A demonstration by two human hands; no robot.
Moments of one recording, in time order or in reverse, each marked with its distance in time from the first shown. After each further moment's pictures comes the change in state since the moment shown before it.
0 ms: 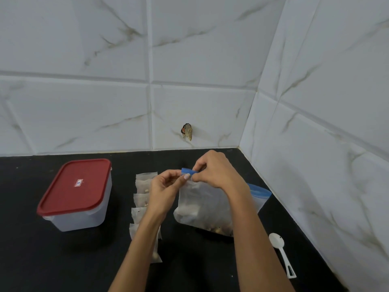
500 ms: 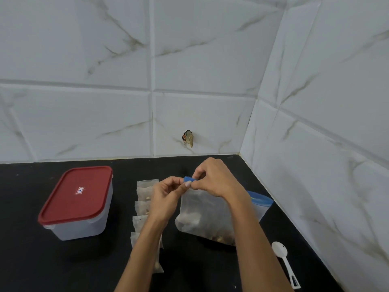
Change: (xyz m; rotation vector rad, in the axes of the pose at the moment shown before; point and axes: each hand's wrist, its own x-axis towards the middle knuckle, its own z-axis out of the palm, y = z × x) left_hand 0.008 -0.006 -0.003 0.051 -0.008 0.002; right_hand 0.004 -0.003 0.003 -0.027 -0.002 -0.044
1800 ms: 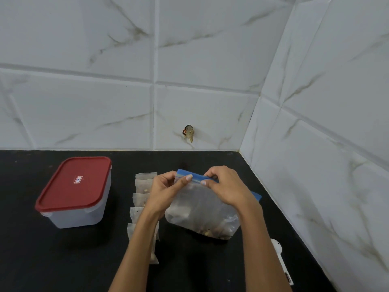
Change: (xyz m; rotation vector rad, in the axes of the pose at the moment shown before) left_hand 0.002 -0.004 -0.004 -0.024 -0.111 -0.030; right_hand -0.020 0.031 0.010 0.068 0.020 0.118
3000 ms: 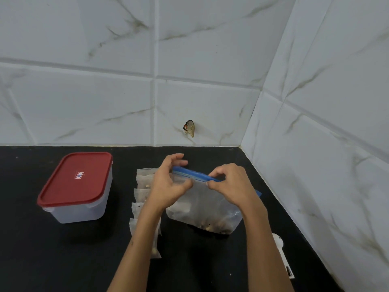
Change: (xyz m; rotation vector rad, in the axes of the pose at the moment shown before) left_hand -0.001 0.011 -0.001 0.472 0.056 0.157; right_hand -0.009 0.007 0.002 -0.003 0.082 -0.026
